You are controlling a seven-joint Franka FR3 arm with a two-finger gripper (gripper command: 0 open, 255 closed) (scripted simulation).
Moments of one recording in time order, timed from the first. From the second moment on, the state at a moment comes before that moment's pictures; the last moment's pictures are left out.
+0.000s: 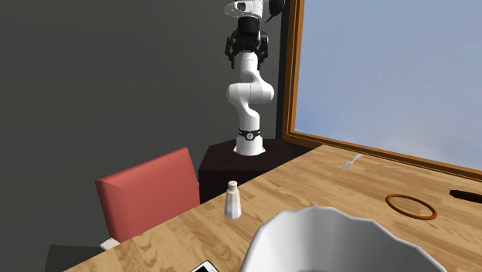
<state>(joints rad) 0.00 -0.78 -0.03 -2.34 -0.09 1.64 0.11</state>
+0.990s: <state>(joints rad) 0.02 -0.40 -0.15 -2.39 -0.06 2.04 -0.02</state>
